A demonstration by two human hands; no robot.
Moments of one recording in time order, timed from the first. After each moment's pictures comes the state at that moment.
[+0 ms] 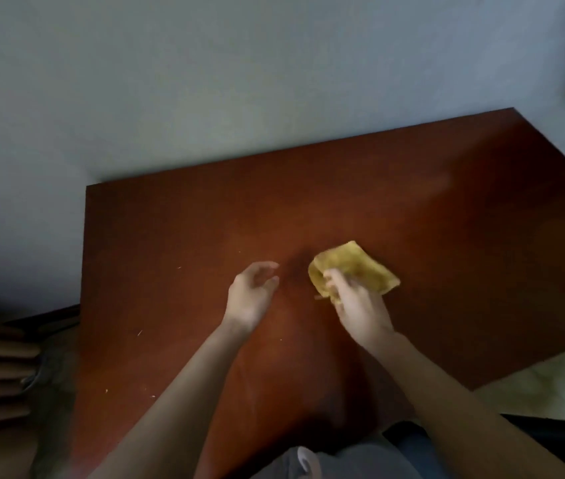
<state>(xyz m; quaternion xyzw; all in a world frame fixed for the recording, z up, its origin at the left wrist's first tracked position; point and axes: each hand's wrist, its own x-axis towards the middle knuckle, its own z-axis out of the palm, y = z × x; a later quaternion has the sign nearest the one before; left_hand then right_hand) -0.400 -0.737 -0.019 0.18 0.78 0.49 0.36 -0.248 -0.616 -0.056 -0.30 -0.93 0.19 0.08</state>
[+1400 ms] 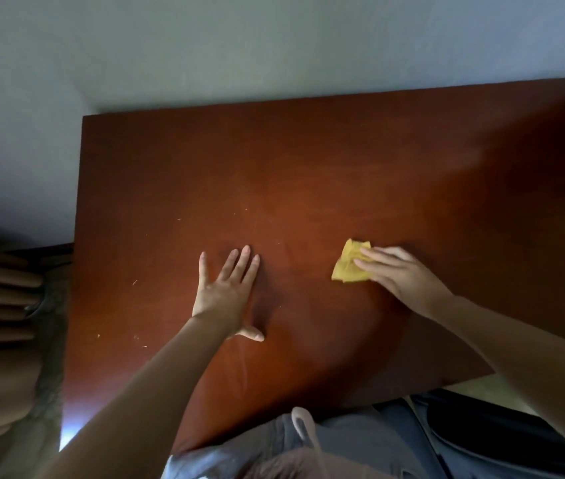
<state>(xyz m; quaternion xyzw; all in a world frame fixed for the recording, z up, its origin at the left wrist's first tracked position) -0.402 -0.785 -0.073 0.48 0.82 -0.21 0.23 -0.201 -0.533 -0.077 -0.08 -0.99 0.13 -0.02</state>
